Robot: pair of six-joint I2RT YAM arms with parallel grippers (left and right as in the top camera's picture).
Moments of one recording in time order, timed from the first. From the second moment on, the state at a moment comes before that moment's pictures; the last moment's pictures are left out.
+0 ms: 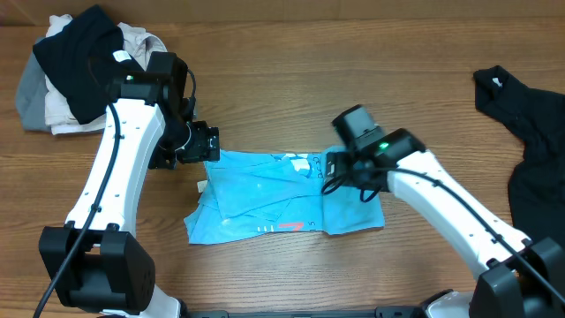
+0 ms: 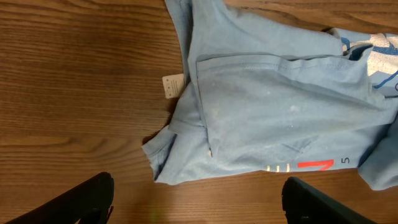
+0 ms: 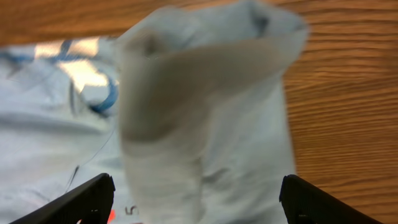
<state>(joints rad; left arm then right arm) -0.09 1.74 1.56 -1.39 0.09 -0.21 0.47 1.58 1.16 -0.94 0.05 0.58</state>
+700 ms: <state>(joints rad) -0.09 1.74 1.56 -1.40 0.09 -0.21 0.41 1.58 1.10 -0.76 -0.07 0.64</state>
